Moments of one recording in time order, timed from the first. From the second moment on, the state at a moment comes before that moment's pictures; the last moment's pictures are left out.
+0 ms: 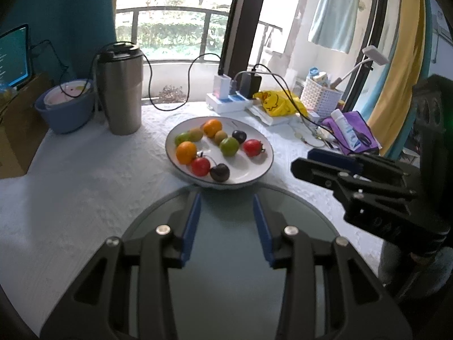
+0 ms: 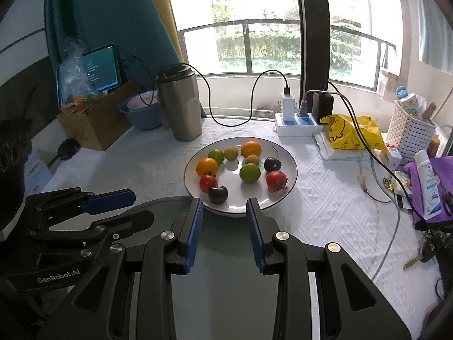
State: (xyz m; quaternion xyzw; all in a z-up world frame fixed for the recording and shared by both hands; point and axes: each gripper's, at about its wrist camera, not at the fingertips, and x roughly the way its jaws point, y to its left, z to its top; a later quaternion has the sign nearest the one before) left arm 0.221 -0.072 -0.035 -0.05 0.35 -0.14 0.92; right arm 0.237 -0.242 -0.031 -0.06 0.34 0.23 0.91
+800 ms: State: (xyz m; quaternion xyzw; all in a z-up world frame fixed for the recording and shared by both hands) left arm 0.127 -0.053 -0.007 -0.03 0.30 -0.10 0.95; right arm 0.150 -0.250 -0.010 -0.06 0.31 0.21 0.93
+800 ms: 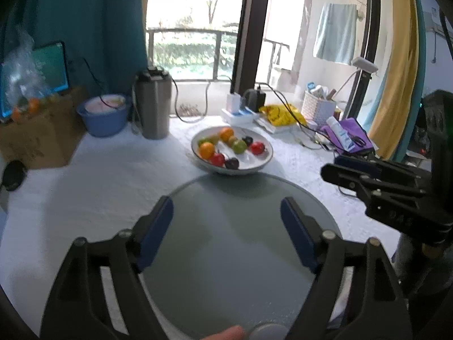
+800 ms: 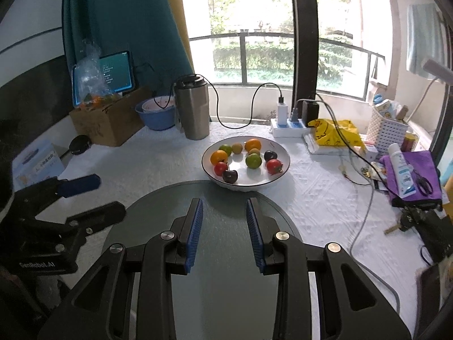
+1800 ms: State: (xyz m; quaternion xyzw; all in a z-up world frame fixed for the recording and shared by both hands) left arm 0.060 -0.047 0.091 -0.03 0.18 -0.05 0.98; right arm 0.074 -0.263 0.089 -0.06 0.19 0.16 0.97
